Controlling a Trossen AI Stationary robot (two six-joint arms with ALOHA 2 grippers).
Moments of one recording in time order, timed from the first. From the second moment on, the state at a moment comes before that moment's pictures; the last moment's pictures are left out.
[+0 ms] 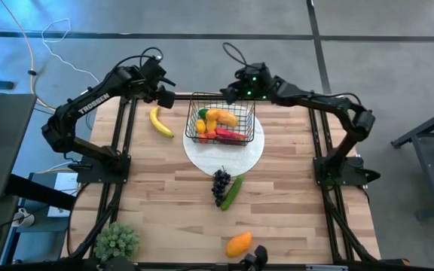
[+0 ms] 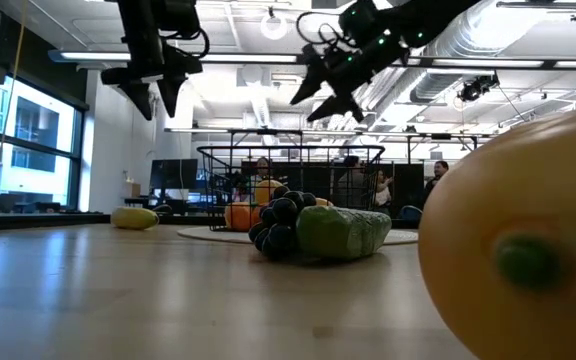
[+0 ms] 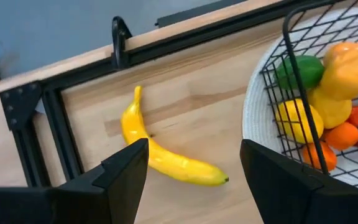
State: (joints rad) left arm 0.89 1.38 1.35 -1.16 -0.19 -0.44; right arm -0.56 1.68 1.33 -0.10 -0.08 0.44
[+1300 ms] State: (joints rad) left arm 0.96 1.63 0.97 -0.86 -0.28 -1.01; right arm -0.66 1.50 1.33 -0.38 -0.09 0.10
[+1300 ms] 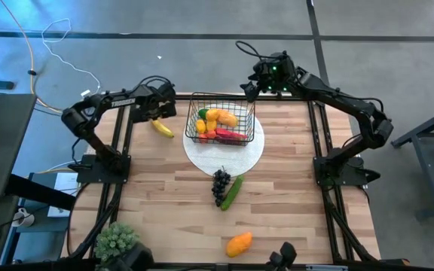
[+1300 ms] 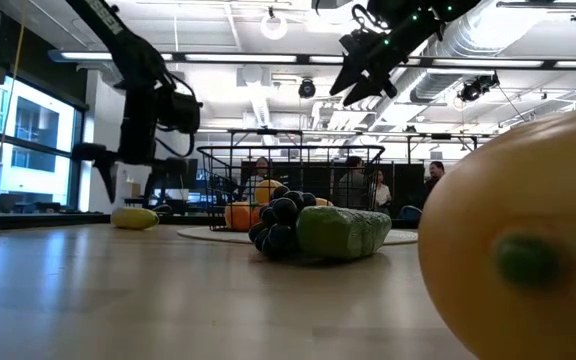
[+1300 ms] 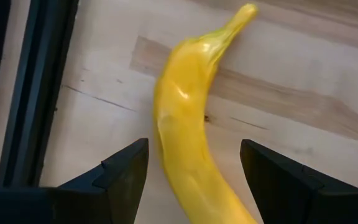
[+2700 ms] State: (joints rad) left arm 0.96 1.74 0.97 -0.87 -0.35 -0.89; right arm -0.66 1.50 1.33 -0.39 -0.13 0.04
